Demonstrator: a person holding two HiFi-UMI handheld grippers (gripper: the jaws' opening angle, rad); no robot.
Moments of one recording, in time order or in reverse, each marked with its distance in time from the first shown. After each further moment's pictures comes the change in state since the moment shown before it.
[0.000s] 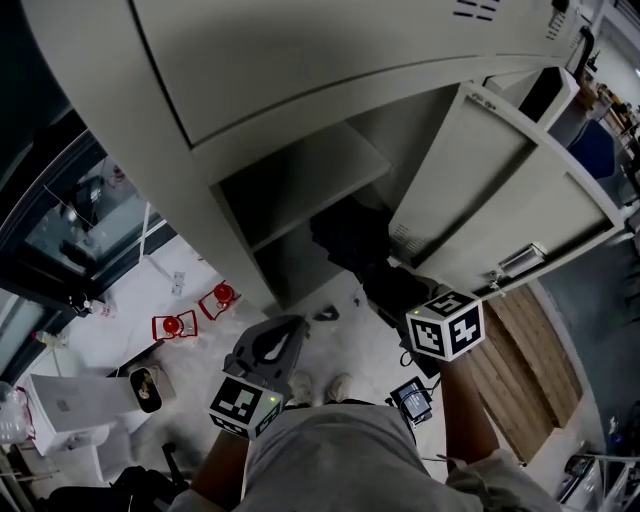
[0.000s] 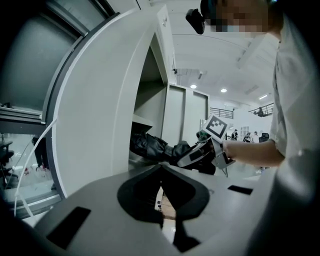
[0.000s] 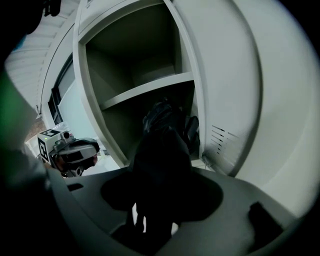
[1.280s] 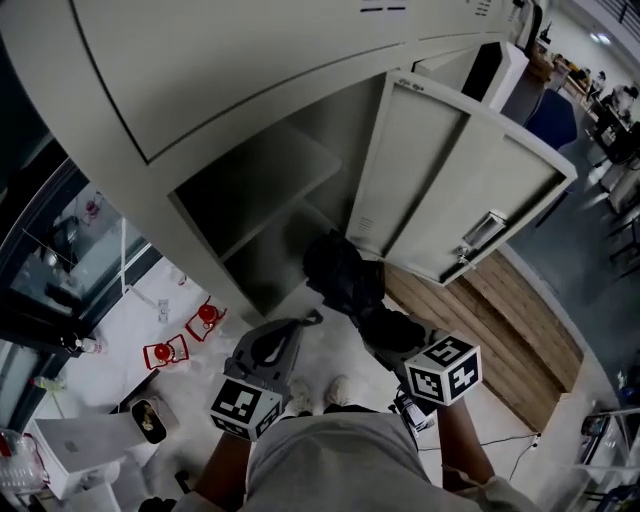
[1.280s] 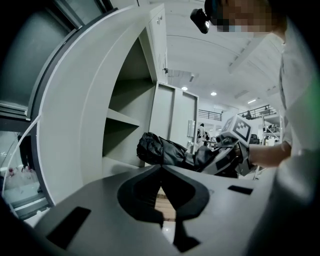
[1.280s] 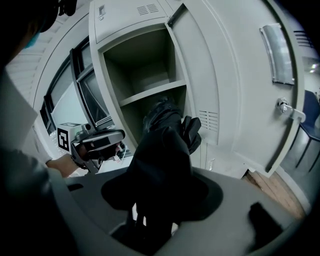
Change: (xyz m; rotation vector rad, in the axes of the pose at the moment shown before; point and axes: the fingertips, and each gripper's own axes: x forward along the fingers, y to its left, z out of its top) left arm 0.010 -0.030 0.000 0.024 0.001 -0.133; right arm -0.065 0.044 -0.067 0.102 -0.043 -0.071
